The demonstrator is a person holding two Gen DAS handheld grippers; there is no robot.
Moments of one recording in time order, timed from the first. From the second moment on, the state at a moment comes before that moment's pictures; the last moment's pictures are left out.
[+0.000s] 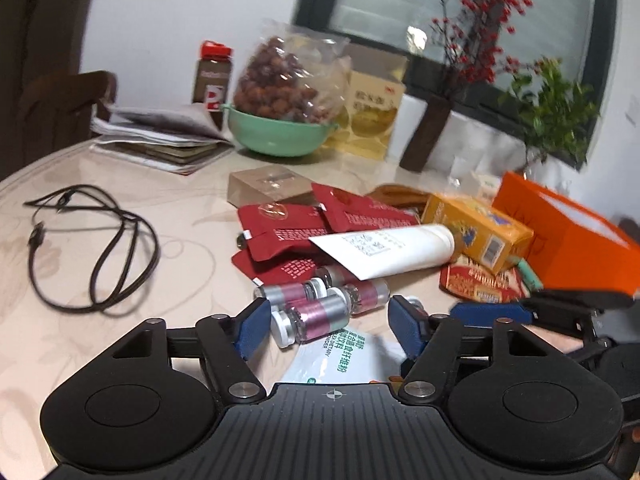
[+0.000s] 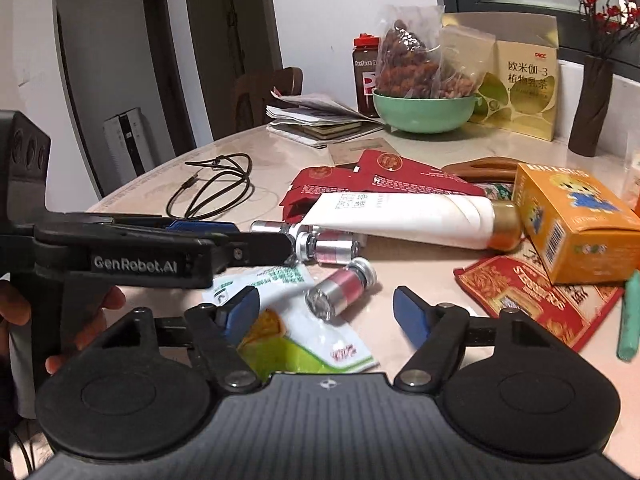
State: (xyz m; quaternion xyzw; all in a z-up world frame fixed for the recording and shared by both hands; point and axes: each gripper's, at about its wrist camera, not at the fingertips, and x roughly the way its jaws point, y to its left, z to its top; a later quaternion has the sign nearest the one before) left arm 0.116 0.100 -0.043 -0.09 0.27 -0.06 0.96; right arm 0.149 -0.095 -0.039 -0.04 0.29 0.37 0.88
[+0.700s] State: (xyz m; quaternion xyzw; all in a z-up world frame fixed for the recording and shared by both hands) left arm 0.134 0.073 -0.040 -0.02 0.29 -0.12 0.95; right arm 0.166 -0.111 -0.043 -0.07 0.31 0.36 0.88
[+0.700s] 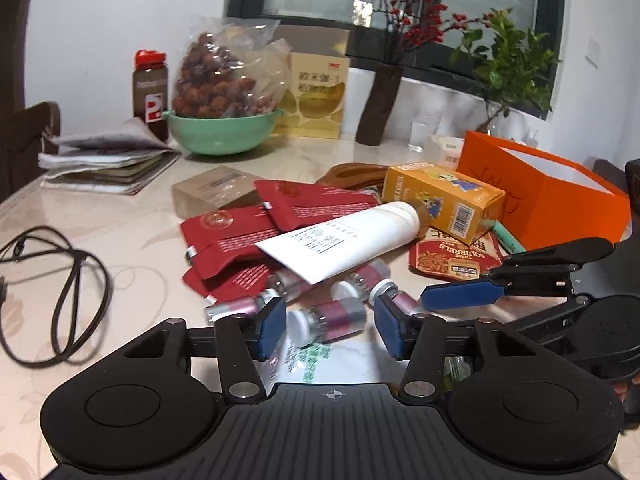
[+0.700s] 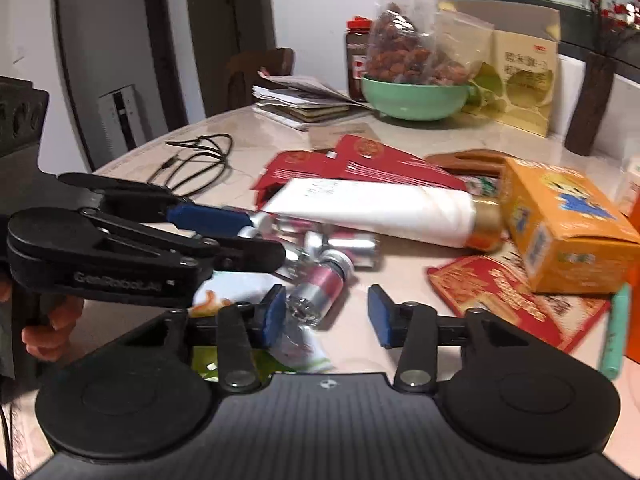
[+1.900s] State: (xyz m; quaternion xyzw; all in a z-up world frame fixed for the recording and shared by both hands) left arm 0.153 0.036 -0.051 0.01 0.31 -0.15 0.94; right arm 0.169 -0.141 -0.043 -0.12 0.30 0.34 0.88
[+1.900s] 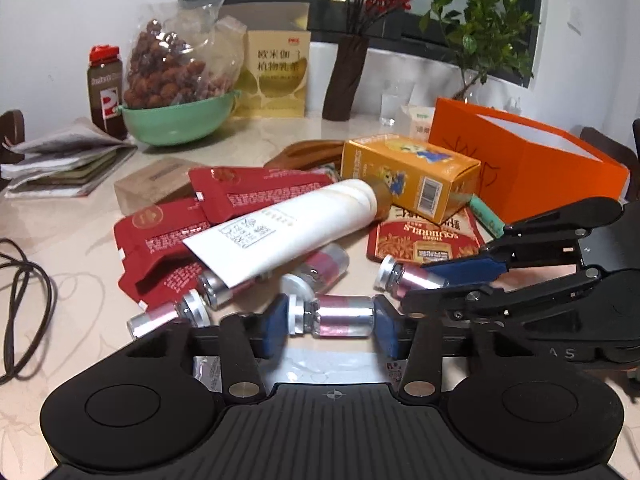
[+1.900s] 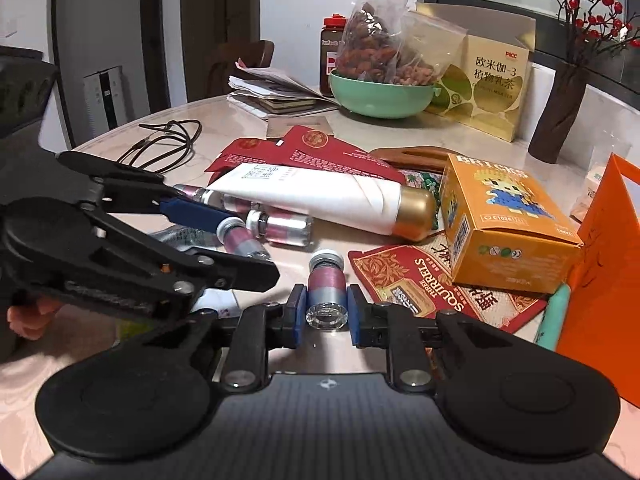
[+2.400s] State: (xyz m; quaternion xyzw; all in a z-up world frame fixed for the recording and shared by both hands) left arm 0.115 0.020 -0.015 -0.03 0.27 -0.15 0.95; right arm 0.135 -0.185 -0.012 -0.11 0.26 0.34 0.90
